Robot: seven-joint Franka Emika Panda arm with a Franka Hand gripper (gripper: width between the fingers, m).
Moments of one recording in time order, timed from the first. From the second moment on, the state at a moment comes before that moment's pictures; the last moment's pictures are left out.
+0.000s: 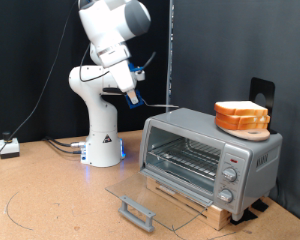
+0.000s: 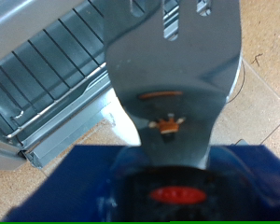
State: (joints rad) arm -0.30 -0.79 0.15 -2.79 0.56 2.12 -0.91
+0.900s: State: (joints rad) arm -0.28 -0.66 0.30 -2.73 0.58 2.16 -0.80
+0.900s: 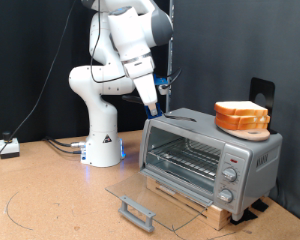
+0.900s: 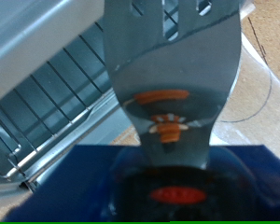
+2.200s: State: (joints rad) arm -0.27 -0.60 0.45 -2.64 0.63 2.16 -0.64
